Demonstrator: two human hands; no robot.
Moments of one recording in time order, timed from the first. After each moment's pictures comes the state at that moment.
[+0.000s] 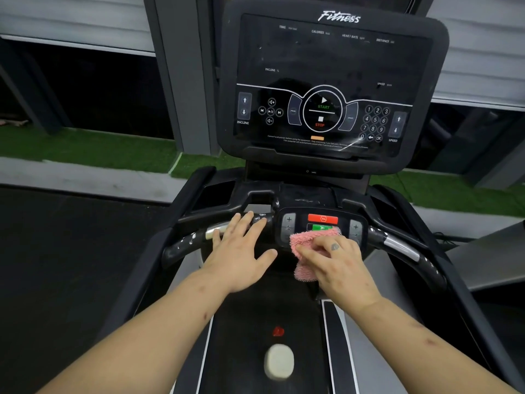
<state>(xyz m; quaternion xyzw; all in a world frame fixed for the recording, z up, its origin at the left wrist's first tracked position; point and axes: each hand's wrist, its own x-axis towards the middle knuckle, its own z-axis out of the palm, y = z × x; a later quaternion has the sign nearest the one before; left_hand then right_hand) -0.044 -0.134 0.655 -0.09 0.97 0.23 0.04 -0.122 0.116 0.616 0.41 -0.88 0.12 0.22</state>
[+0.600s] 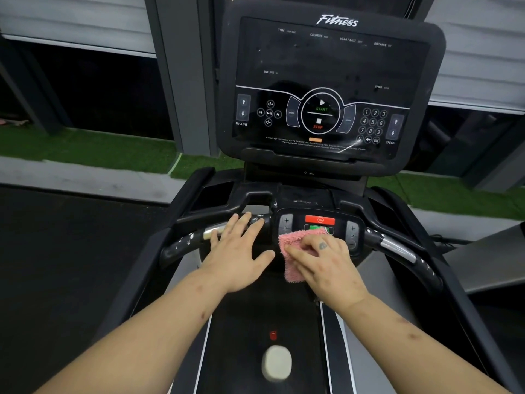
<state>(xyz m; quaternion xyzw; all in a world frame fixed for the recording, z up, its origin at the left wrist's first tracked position) -0.043 -0.133 0.656 -0.08 0.97 0.23 0.04 -0.119 0.103 0.621 0.43 -0.87 0.12 0.21</state>
